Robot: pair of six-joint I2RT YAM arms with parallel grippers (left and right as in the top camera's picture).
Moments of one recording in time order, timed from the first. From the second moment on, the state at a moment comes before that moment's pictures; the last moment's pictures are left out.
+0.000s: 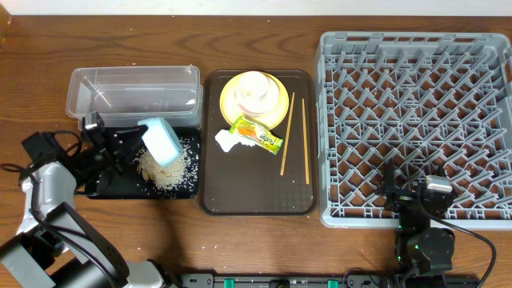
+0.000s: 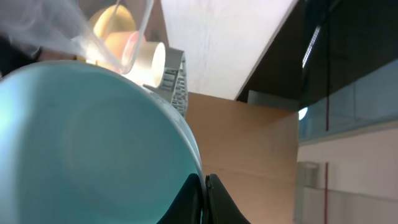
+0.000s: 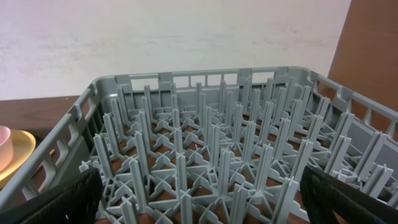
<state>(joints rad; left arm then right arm) 0.68 1.59 0.90 -0.66 1.49 -0.38 0.10 0.01 0.01 -0.05 0.24 0.05</state>
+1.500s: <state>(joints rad) -0.35 1.26 0.90 -0.79 0.44 -0.36 0.10 0.01 0.01 -0.05 0.24 0.05</state>
